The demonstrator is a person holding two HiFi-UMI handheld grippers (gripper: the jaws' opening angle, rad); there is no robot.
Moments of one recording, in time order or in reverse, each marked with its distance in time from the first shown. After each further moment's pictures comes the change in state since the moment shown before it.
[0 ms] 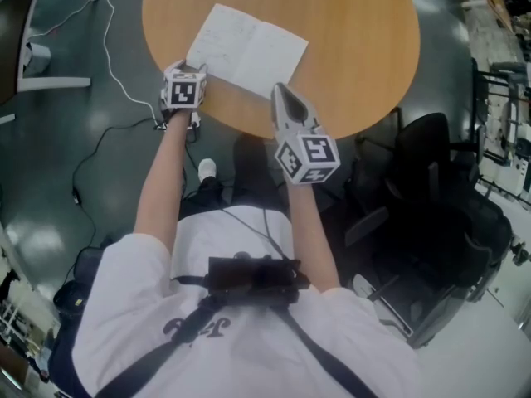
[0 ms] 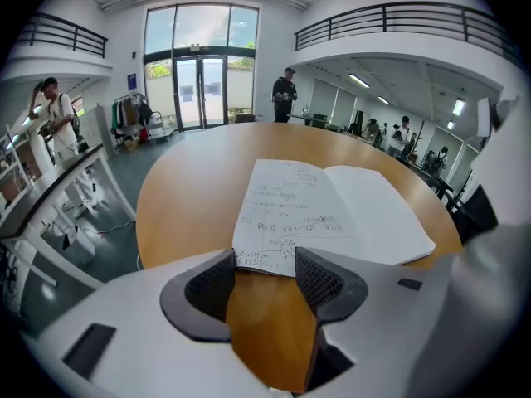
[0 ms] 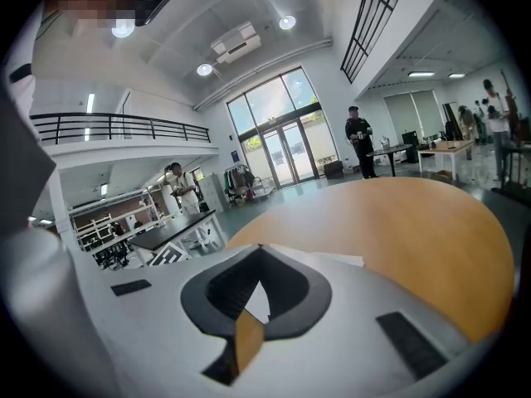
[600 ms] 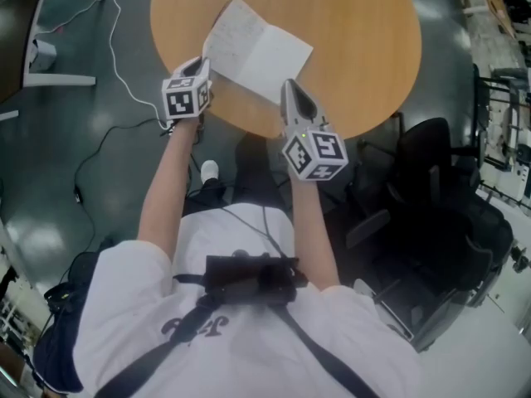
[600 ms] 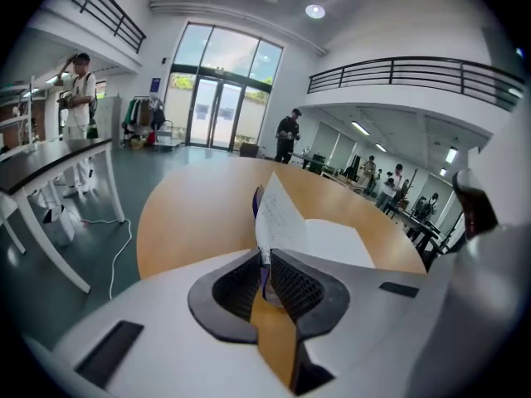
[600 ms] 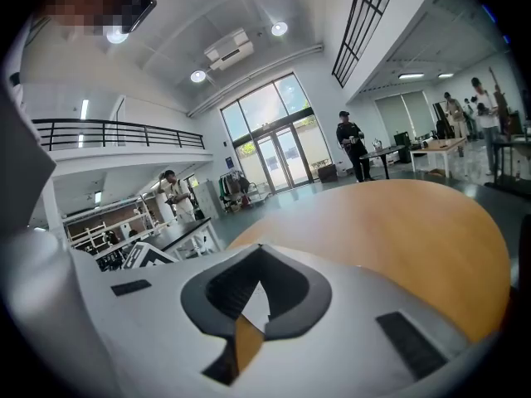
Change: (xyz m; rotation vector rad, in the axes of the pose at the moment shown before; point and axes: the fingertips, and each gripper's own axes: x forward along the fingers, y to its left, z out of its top) left arm -0.051 -0.018 0.044 -0.173 -0.251 -0.100; right arm -0.003 -0.006 0.014 0.041 -0.041 -0.028
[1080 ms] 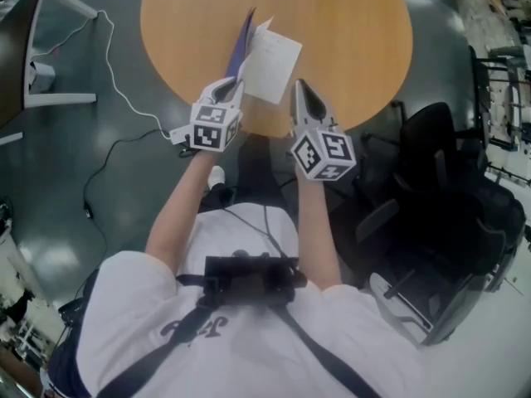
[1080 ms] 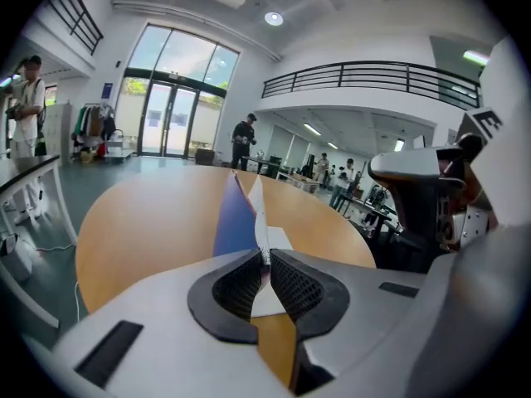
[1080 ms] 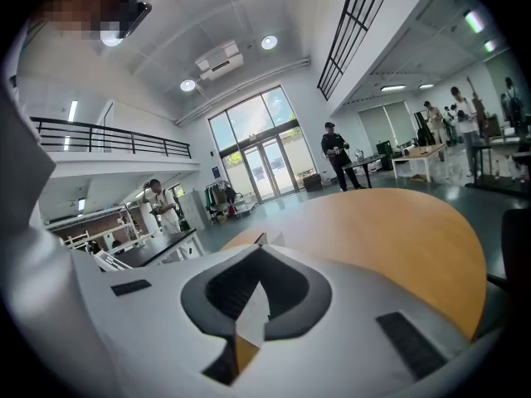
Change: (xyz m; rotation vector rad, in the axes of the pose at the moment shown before) left arm -0.038 -0.134 -0.004 0.182 -0.049 -0.249; right arm -0.030 -0.029 0.010 0.043 -0.074 -0.095
